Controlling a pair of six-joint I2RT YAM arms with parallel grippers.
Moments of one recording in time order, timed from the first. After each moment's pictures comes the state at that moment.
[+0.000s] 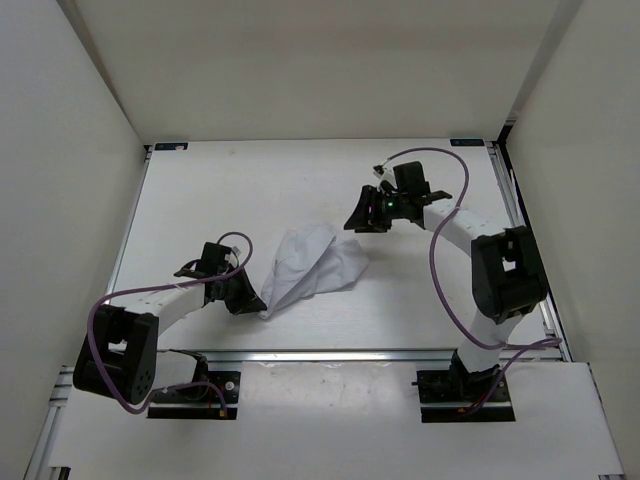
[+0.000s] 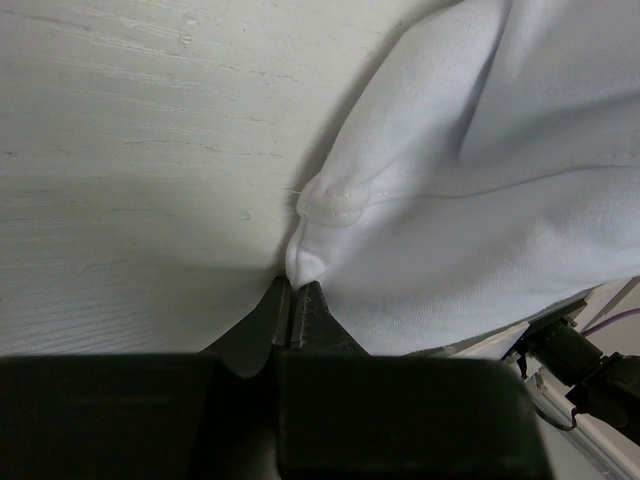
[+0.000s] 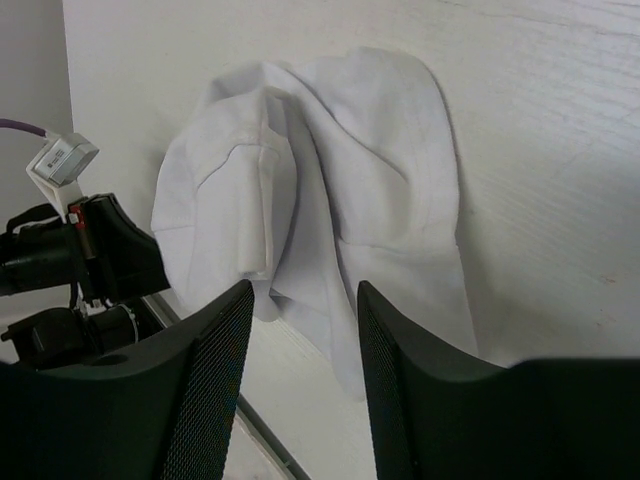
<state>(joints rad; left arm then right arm) -0.25 1.28 0.47 -0.32 0.38 -0.70 0.36 1.77 1.21 -0.25 -0.63 0.46</state>
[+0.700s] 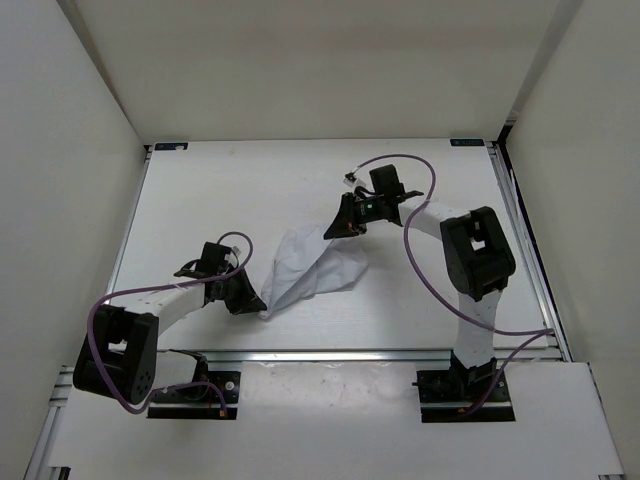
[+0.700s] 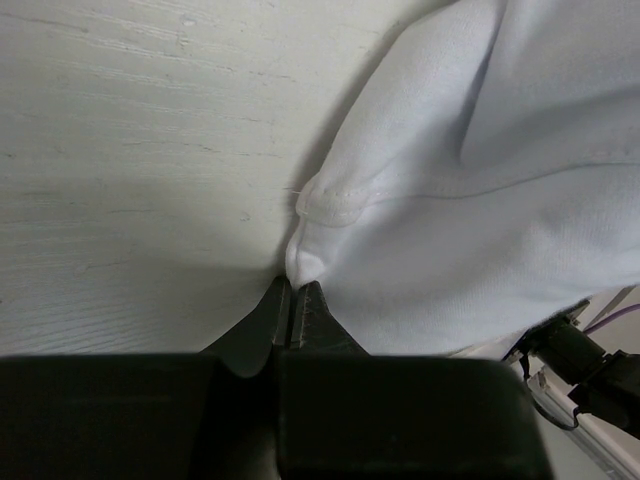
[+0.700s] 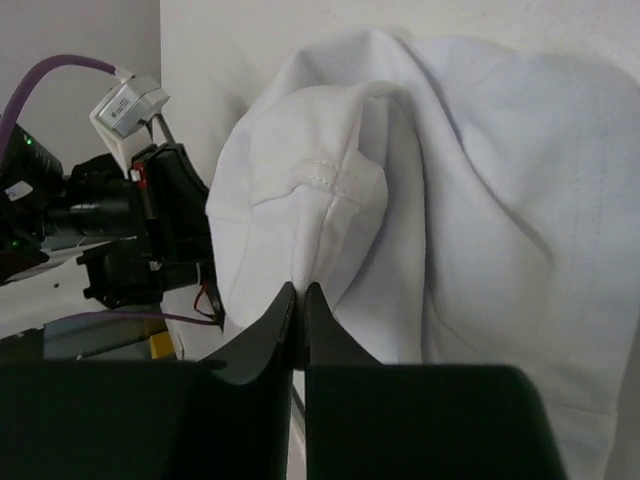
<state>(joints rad) -0.25 1.28 0.47 -0.32 0.39 -0.69 0.43 2.00 1.32 -0.15 -0.89 0.51</state>
